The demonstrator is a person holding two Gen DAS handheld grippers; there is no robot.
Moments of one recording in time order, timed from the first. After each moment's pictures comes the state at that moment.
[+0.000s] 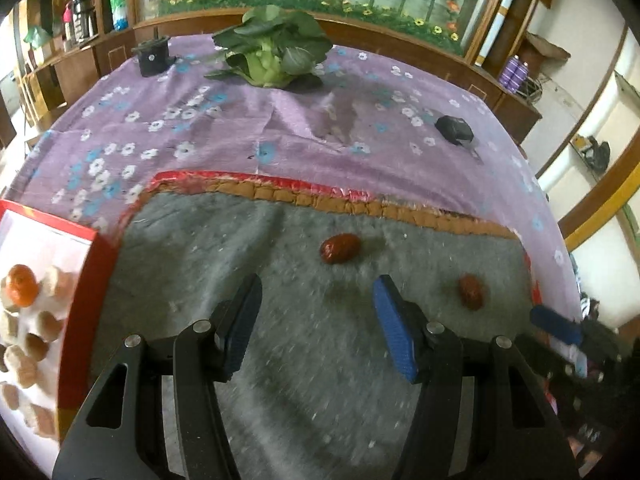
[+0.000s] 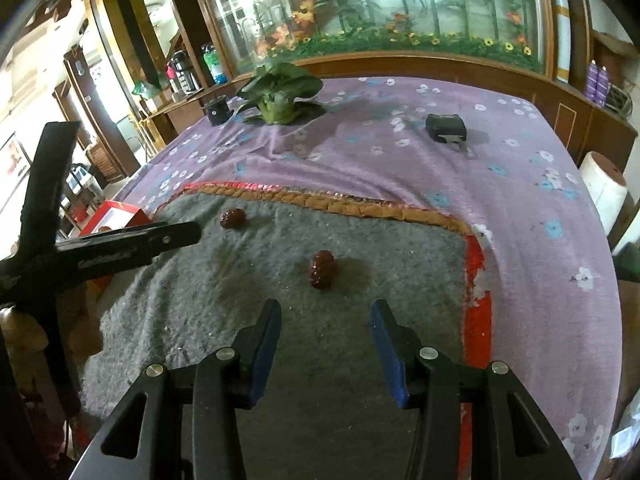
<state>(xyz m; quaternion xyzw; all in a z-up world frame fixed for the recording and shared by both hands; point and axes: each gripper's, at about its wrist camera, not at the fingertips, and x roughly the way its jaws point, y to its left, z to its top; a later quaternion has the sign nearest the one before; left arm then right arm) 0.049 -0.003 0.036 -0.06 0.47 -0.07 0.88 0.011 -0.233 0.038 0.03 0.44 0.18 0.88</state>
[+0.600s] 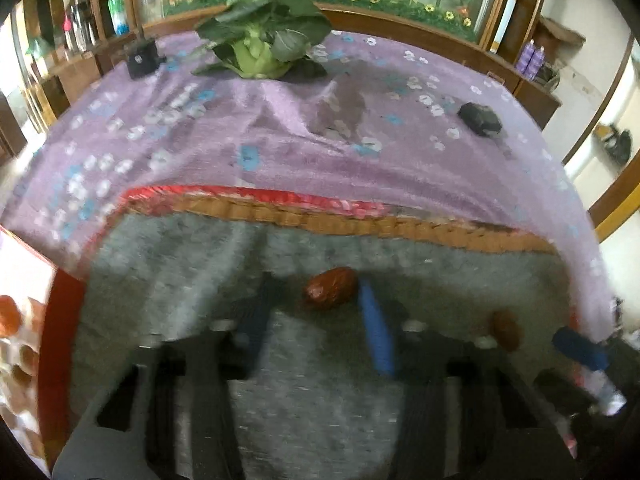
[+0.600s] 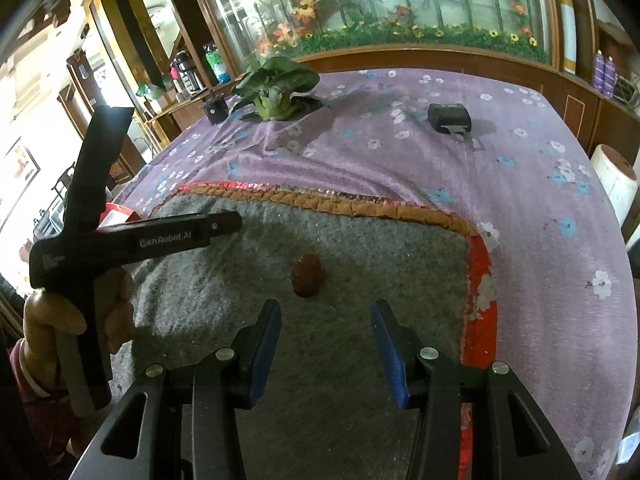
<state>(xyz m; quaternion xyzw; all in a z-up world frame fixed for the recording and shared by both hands) 0.080 -0.022 0.013 -0.02 0.47 -0.04 0.88 0.027 -0.240 0.025 0.04 0.45 0.19 0.87</state>
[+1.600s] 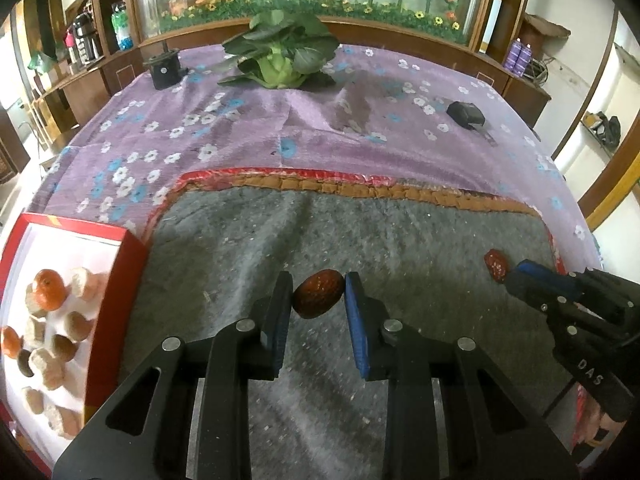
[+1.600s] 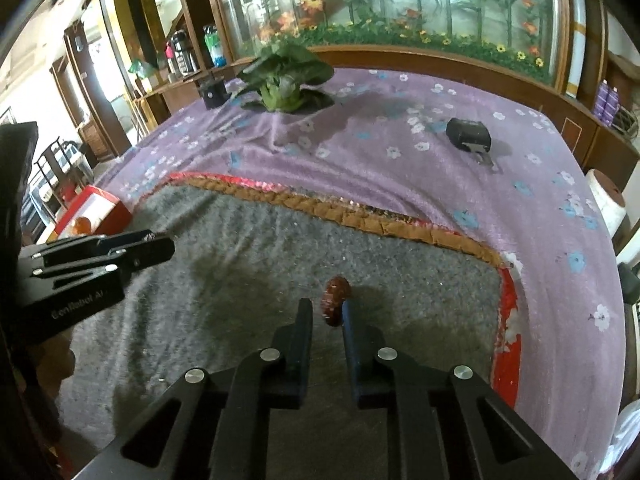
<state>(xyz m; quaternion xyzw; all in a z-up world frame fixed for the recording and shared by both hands) 0.027 0.006 0.036 -0.01 0.46 -0.06 0.89 0.035 -0.196 0.032 -0.01 0.45 0.17 0.88</state>
